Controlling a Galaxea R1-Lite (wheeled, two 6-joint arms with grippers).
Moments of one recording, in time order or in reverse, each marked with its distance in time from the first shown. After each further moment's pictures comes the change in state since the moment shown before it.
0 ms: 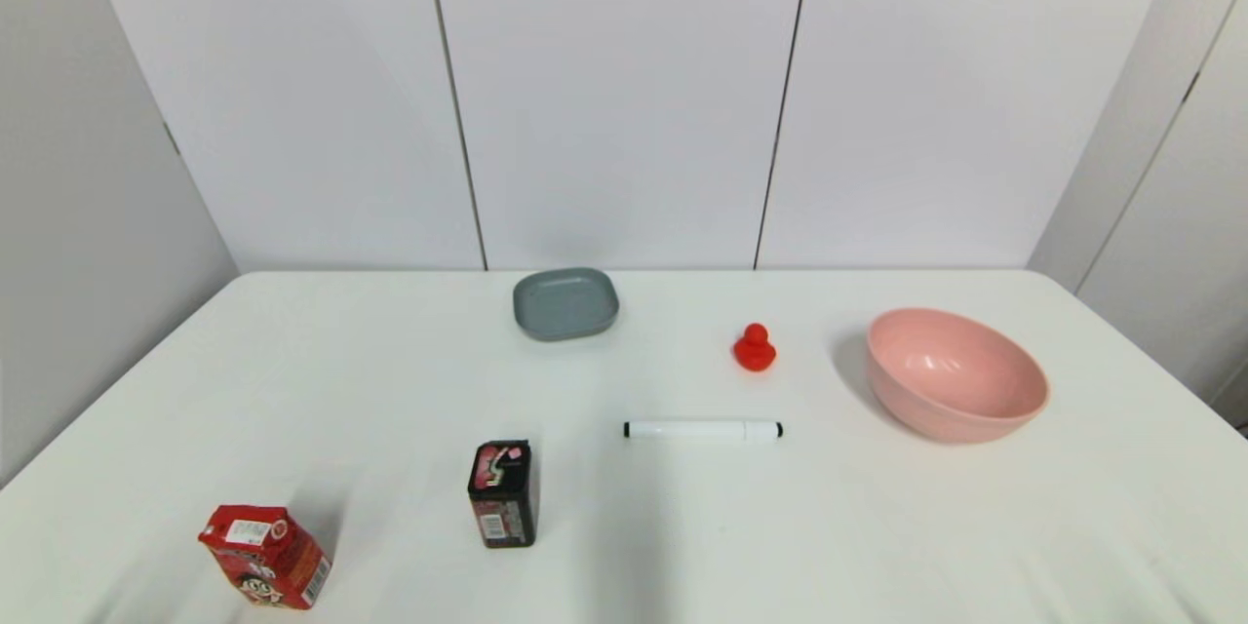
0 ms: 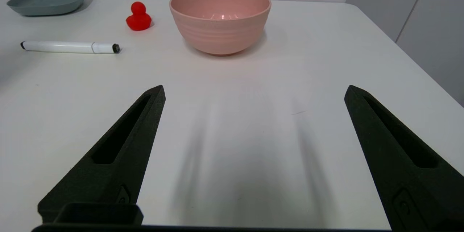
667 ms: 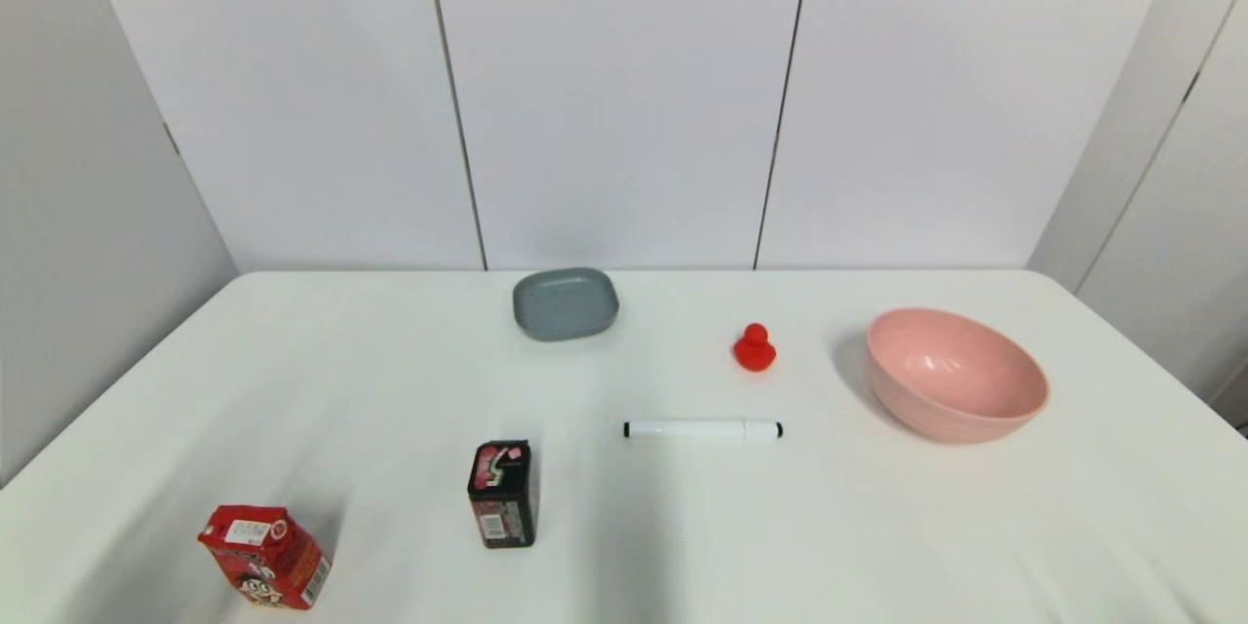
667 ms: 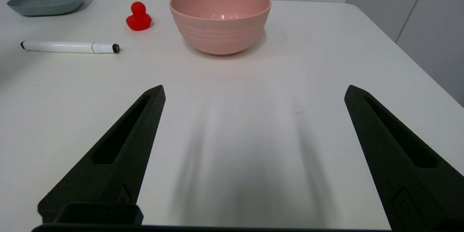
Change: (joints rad) left arm -0.005 0.399 -0.465 0.053 -0.005 -0.009; right arm 0.000 0.000 0.000 0.000 0.000 0.000
